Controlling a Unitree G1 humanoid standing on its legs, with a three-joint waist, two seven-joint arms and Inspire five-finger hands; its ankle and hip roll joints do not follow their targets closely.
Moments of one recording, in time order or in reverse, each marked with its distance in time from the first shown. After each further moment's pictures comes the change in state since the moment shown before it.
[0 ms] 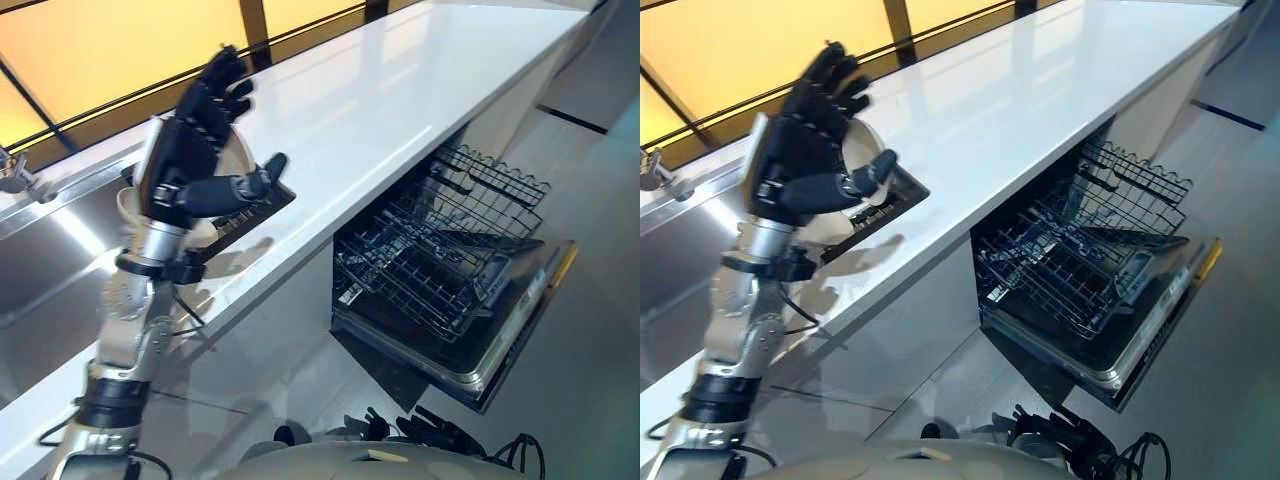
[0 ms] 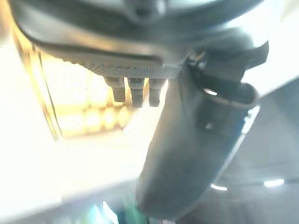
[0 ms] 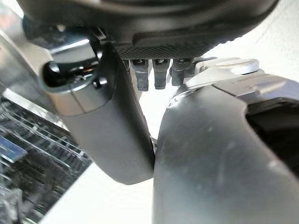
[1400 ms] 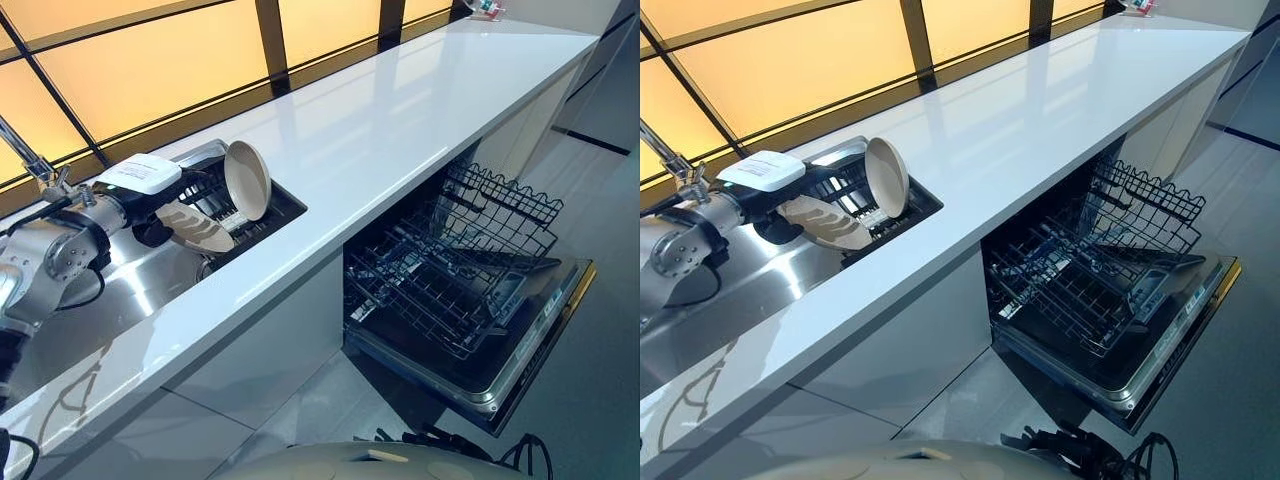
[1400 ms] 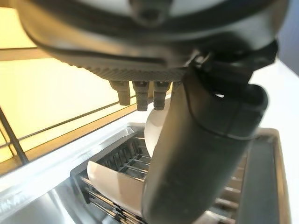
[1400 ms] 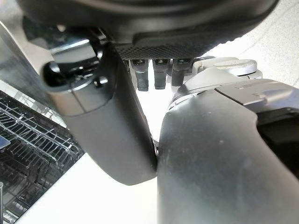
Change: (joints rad) left arm -0.208 0.568 -0.208 0.346 1.058 0.101 -0.253; right arm -0.032 -0.039 -0.015 0.035 -0.075 0.100 0.001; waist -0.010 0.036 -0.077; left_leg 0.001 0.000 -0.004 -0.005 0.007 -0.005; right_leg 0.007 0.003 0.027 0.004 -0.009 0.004
